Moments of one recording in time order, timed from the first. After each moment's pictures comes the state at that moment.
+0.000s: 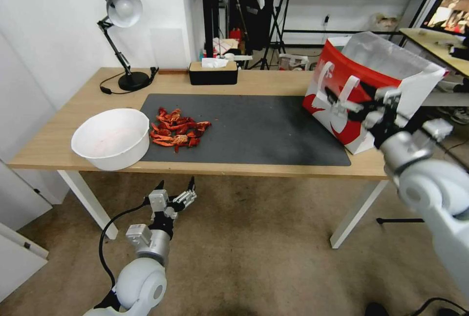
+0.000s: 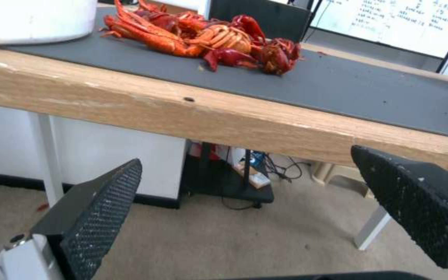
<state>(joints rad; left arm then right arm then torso) 1.42 -1.10 -0.19 -1.91 -0.59 -0.18 -0.32 -1.25 0.85 0.57 2.10 0.70 -0.11 0.05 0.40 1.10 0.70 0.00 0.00</state>
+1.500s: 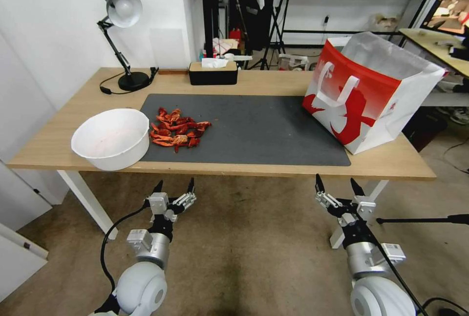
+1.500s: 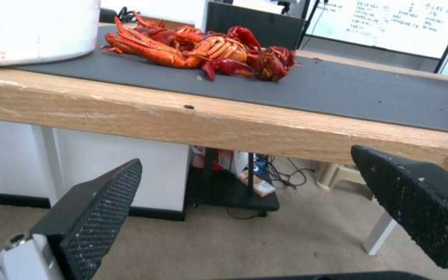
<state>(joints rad) 1.44 -1.11 -0.20 -1.89 -0.53 -0.23 -0.30 -1.63 1.30 0.54 2.02 0.40 0.19 0.08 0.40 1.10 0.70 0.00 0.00</state>
